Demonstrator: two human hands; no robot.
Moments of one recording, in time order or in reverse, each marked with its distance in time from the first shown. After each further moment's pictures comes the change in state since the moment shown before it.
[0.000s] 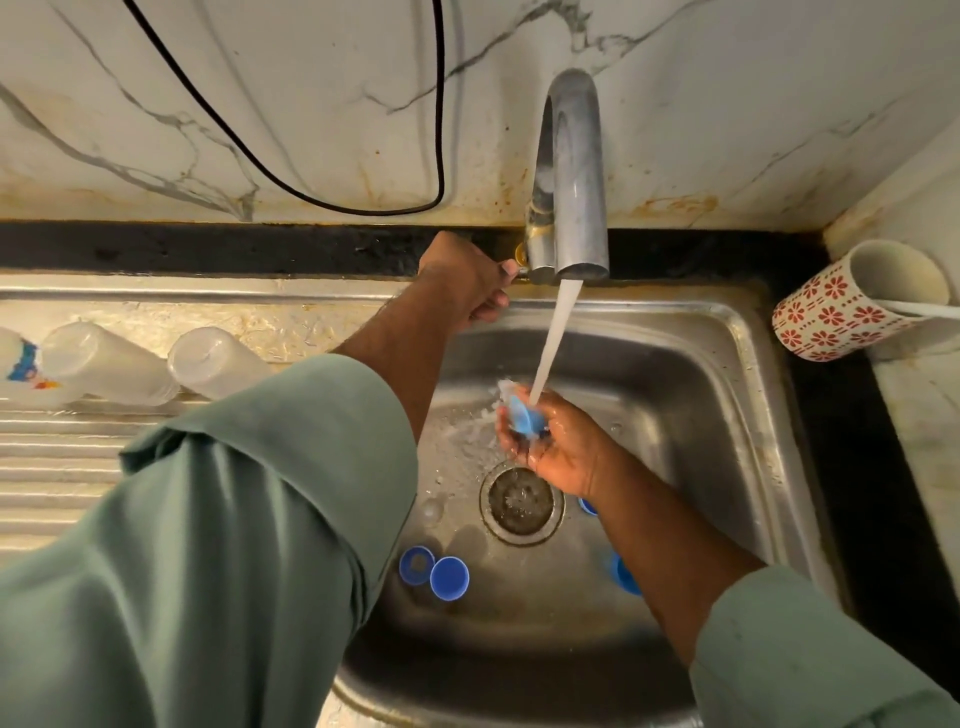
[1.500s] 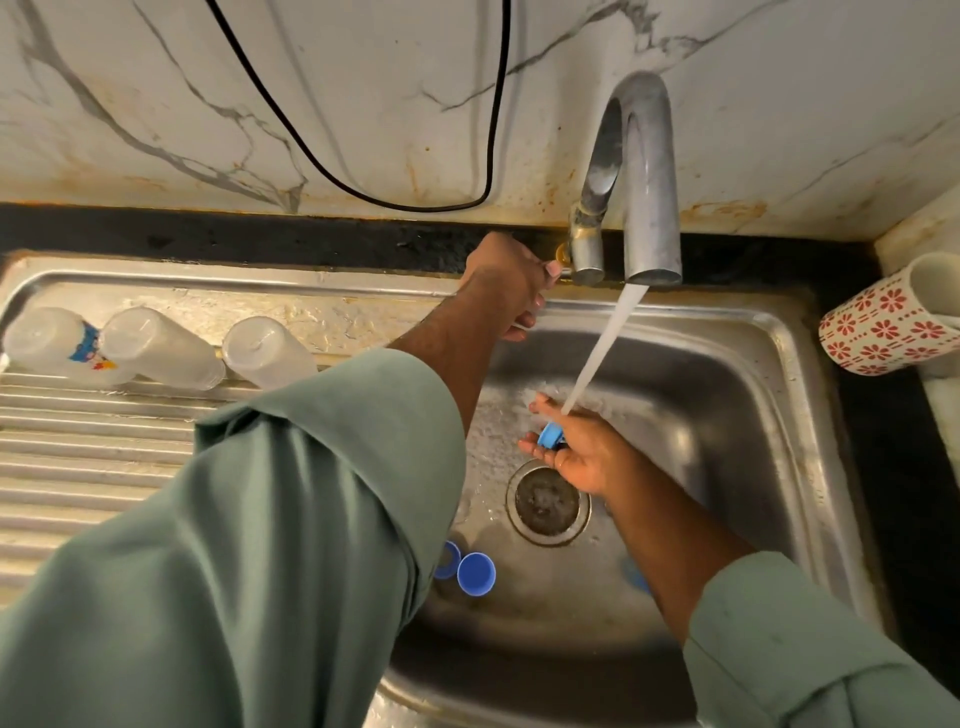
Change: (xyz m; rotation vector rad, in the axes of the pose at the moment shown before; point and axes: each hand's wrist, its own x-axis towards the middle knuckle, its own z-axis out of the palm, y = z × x) left_hand 0.020 -0.012 0.003 0.012 0.002 0.047; right_hand 0.031 0.012 -0.002 -0.205 0.206 -0.012
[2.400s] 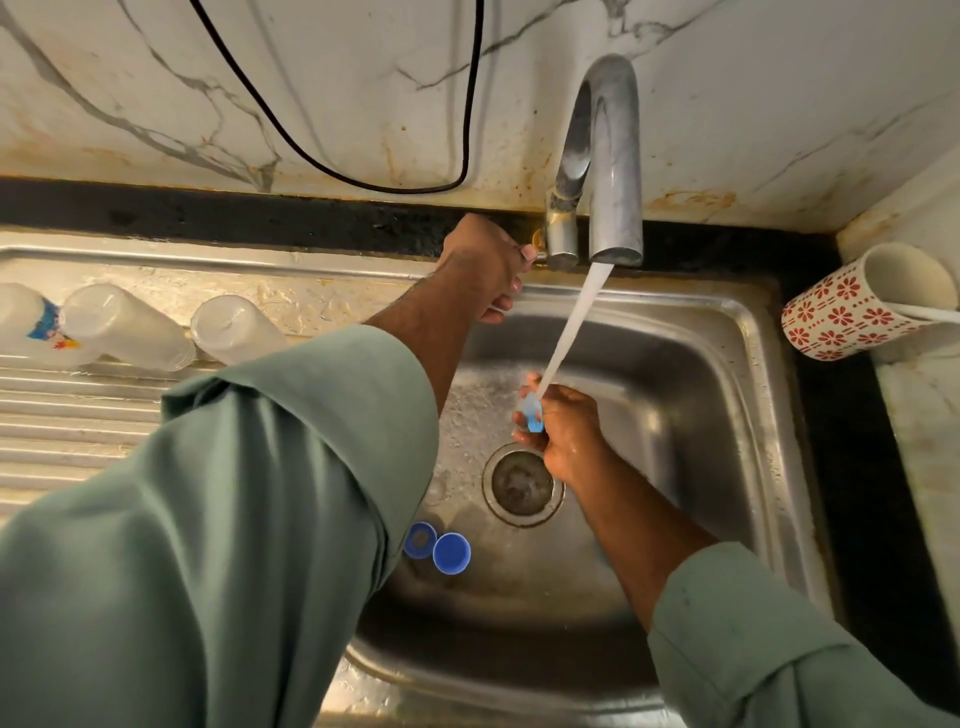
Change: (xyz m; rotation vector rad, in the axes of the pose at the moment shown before) left_hand -0.001 0.000 0.002 -0.016 0.021 0.021; right_hand -0.010 0.007 -0.002 -0.055 0.191 -0.202
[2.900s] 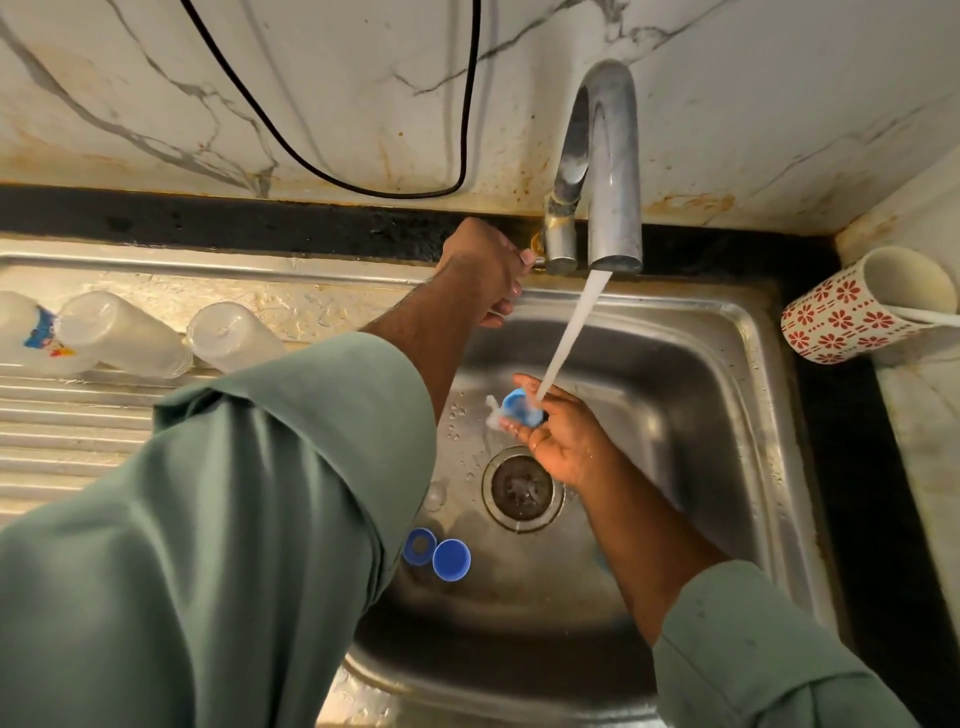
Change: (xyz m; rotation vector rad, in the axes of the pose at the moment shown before) left_hand -0.002 0.001 0.002 0.016 0.003 0.001; right_hand 0.003 -0.004 -0.004 0.253 -0.248 0.097
